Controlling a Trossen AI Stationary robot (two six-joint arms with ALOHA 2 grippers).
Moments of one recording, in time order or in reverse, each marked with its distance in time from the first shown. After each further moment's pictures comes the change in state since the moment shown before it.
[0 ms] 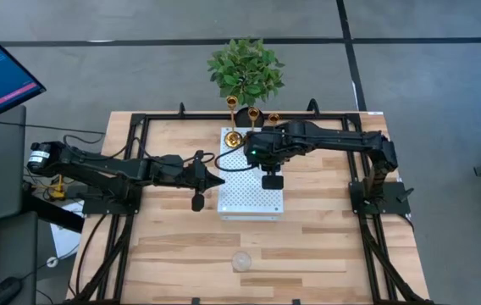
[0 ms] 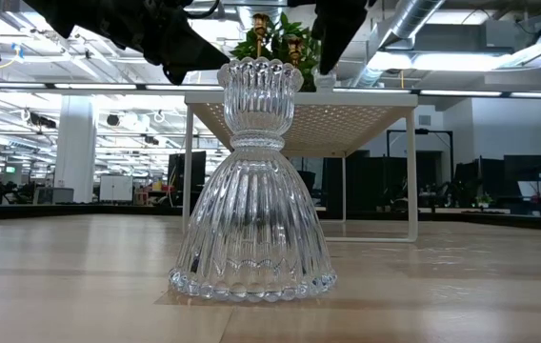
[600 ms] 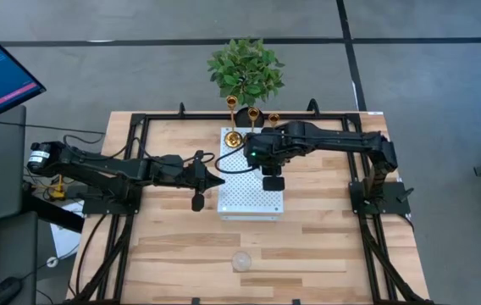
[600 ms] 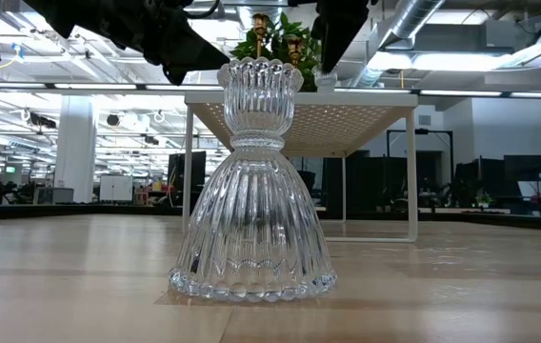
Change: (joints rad) left arm 0.000 0.000 0.000 0.000 0.000 -0.004; right arm 0.011 0.002 0.000 -0.011 -0.006 -0.008
